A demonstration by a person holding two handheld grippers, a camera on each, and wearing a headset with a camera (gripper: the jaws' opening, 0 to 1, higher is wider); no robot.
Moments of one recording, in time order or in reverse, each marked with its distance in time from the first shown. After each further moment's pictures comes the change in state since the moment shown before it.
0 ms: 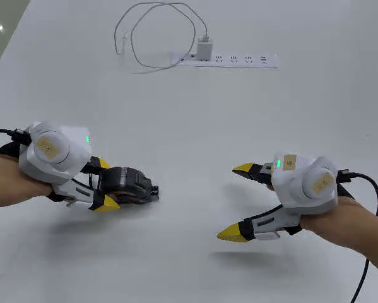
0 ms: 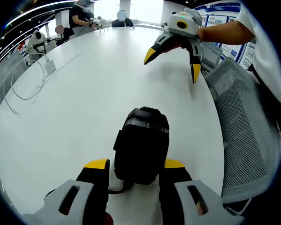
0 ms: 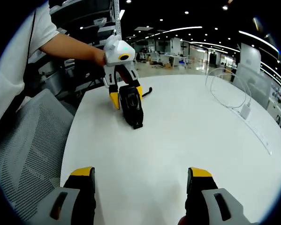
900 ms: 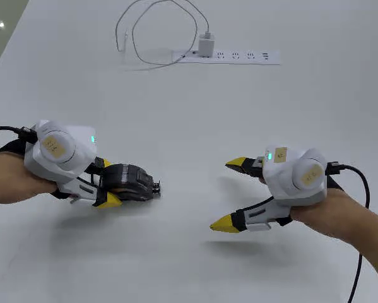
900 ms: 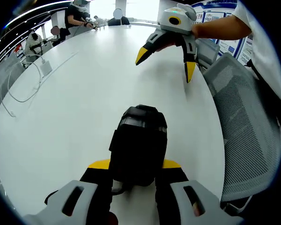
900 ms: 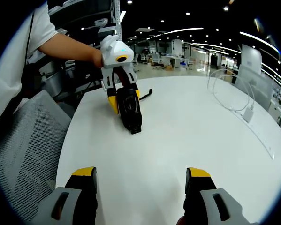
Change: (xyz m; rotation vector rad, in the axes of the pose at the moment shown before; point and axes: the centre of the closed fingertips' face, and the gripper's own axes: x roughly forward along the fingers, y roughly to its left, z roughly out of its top) left arm 0.004 -0.003 -0.002 0.033 0.018 -0.013; right arm 0.018 -0.006 0.009 -0.010 -0.013 0.010
